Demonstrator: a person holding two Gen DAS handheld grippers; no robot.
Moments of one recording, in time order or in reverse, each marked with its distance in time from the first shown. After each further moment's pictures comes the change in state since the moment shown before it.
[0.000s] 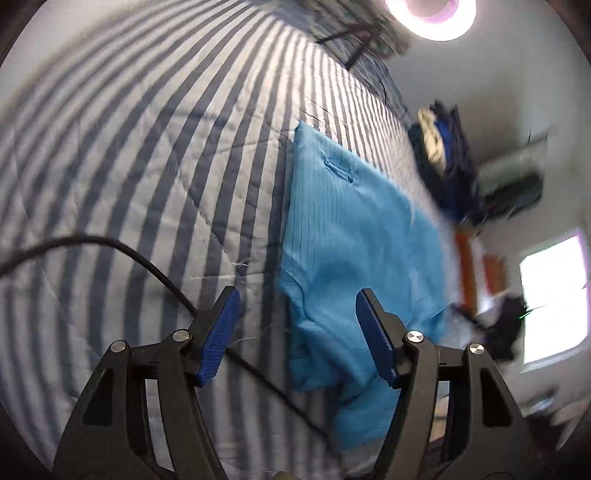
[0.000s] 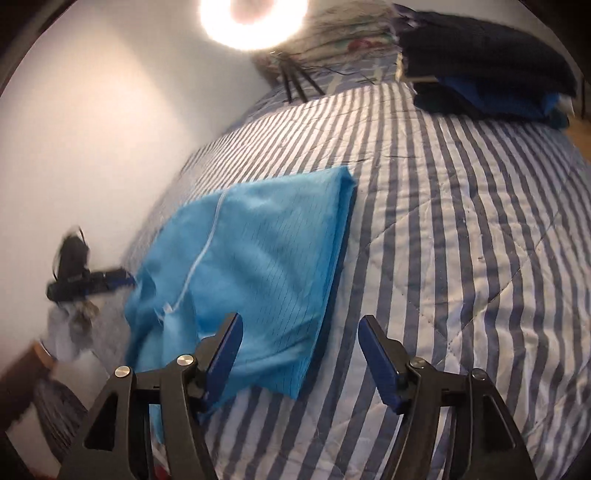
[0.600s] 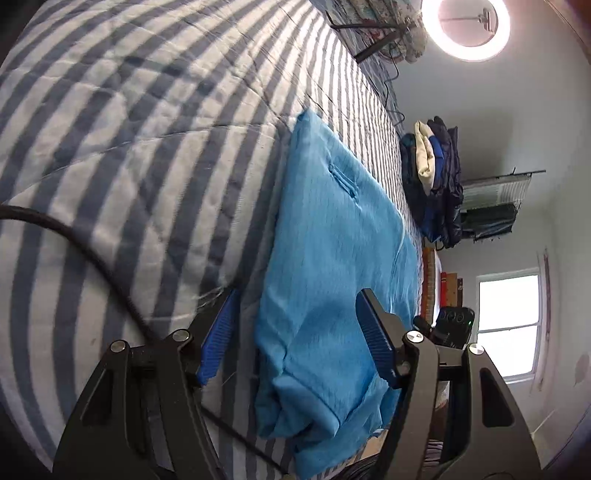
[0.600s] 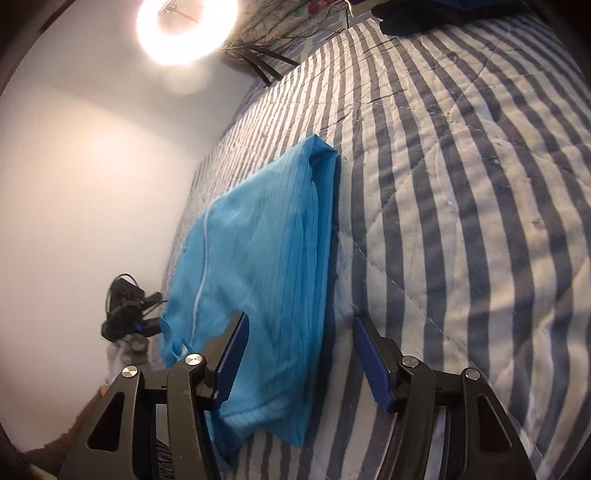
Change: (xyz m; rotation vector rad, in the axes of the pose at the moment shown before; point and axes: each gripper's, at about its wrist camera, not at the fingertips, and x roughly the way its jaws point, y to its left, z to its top) left arm 0.047 0.008 0.028 -0.100 0.073 -0.115; right arm 0.057 -0.049 0.019 0.227 0.085 0.251
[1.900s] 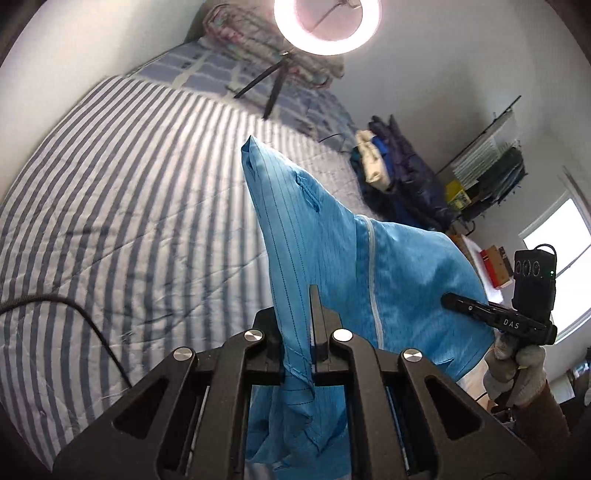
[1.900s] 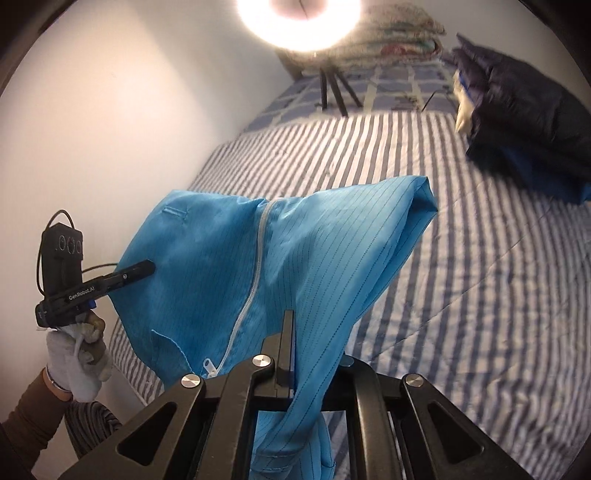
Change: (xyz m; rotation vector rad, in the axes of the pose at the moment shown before) left arm -0.024 -0.168 -0.035 0.391 -0.244 0.149; right arm -0.050 0.176 0.005 -0.357 -0.028 -0.329
